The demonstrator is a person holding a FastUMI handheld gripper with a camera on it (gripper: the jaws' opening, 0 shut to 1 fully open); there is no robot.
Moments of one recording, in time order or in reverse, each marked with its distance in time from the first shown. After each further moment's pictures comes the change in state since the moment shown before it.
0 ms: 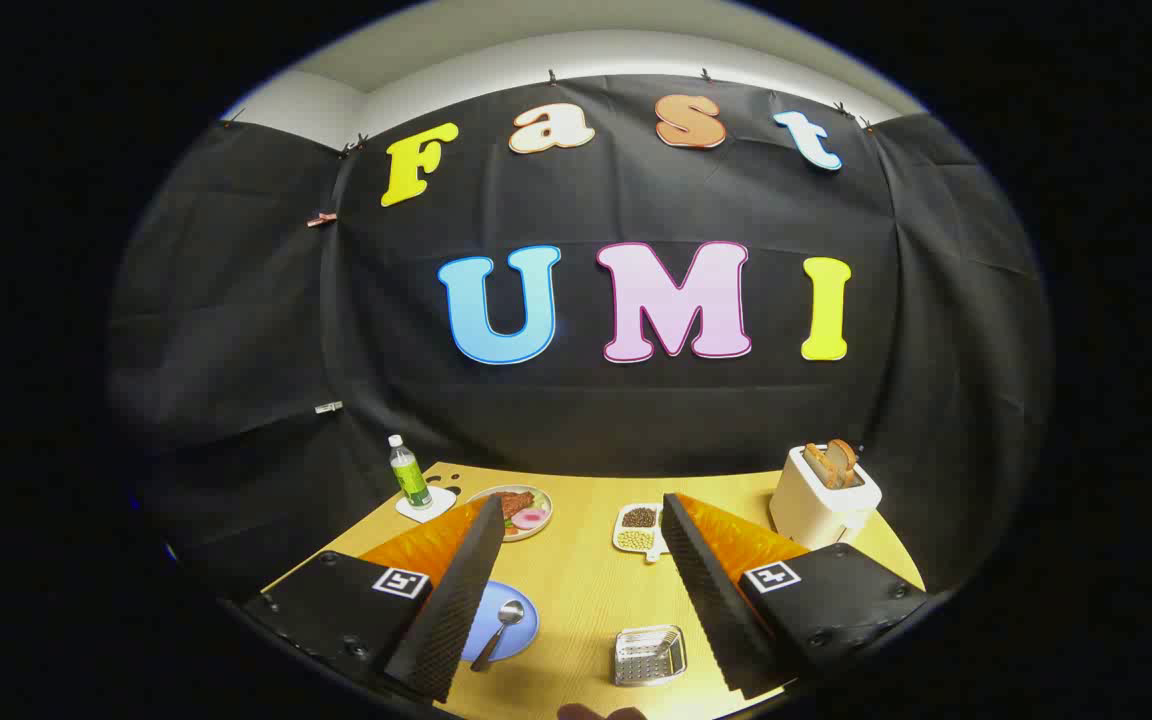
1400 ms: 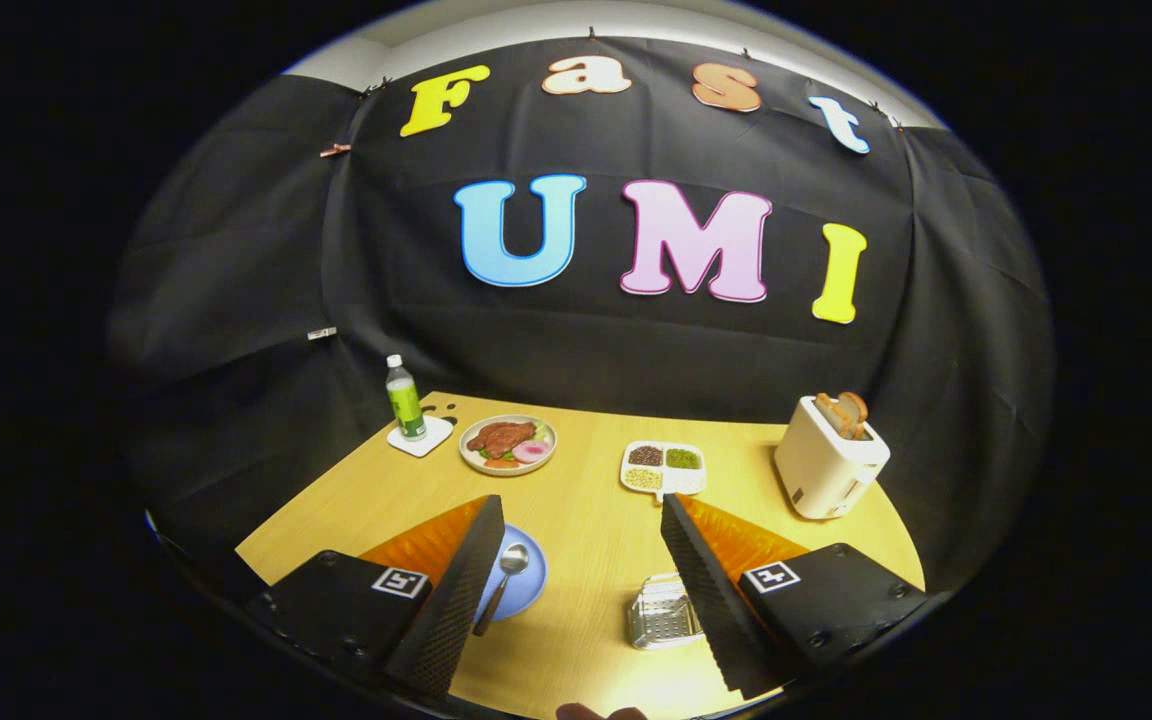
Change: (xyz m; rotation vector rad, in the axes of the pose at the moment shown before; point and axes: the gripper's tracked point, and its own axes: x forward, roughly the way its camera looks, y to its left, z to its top) arm 0.013 0.055 -0.096 -0.085 0.203 -0.014
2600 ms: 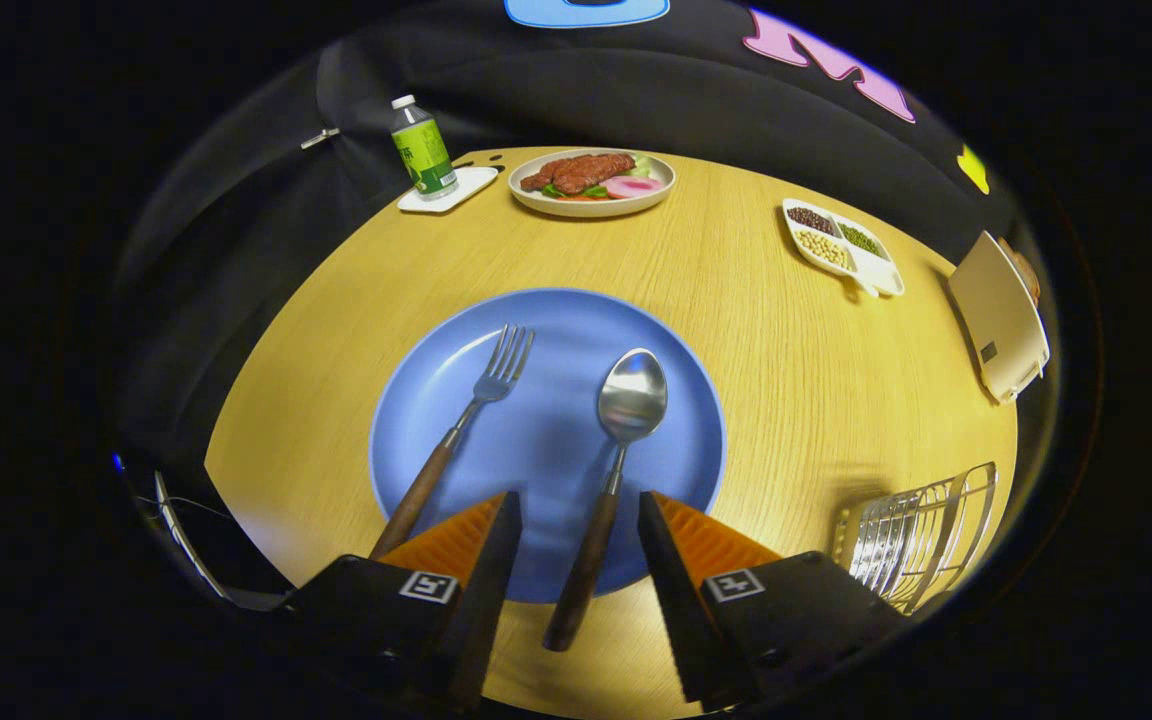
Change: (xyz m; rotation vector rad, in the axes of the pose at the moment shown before) arm 0.131 0.093 -0.229 -0.015 0.677 0.133
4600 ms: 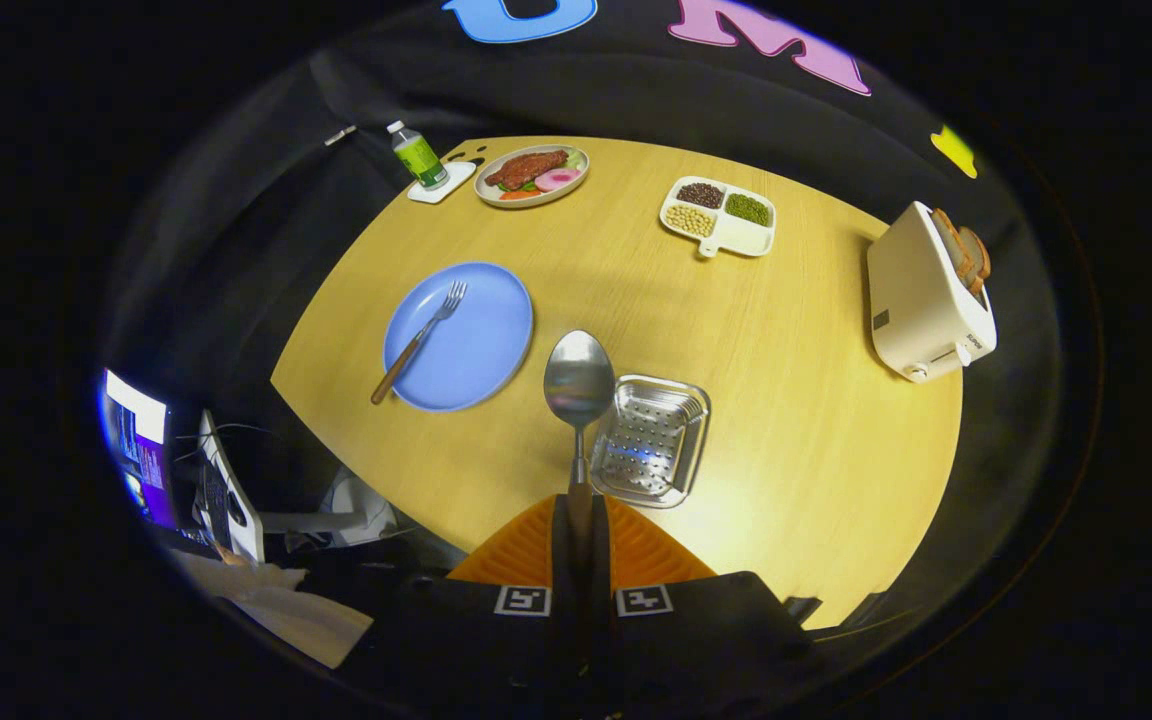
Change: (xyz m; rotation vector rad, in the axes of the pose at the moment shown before) arm -0.202 -0.172 -0.031 -0.083 0.209 0.094
